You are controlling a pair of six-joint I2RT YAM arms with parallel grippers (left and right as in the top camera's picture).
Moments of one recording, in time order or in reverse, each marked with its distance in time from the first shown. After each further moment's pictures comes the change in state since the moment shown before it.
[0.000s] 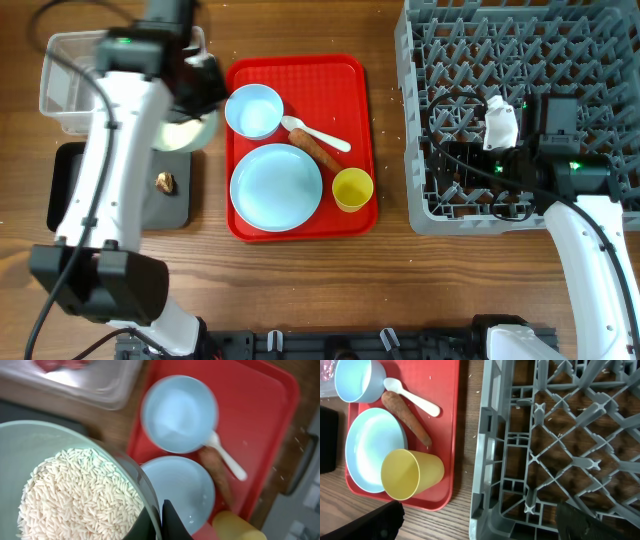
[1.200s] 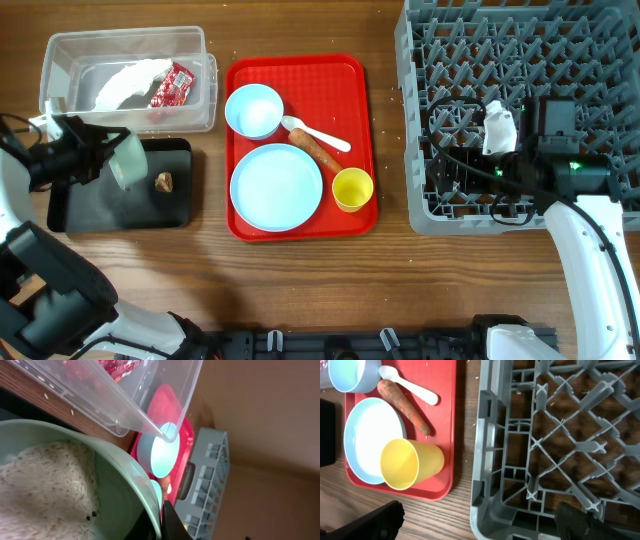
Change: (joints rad) left arm 0.786 0.000 -0.501 0.366 0.958 0.335; right arm 0.000 0.000 0.000 -0.056 0.000 0.000
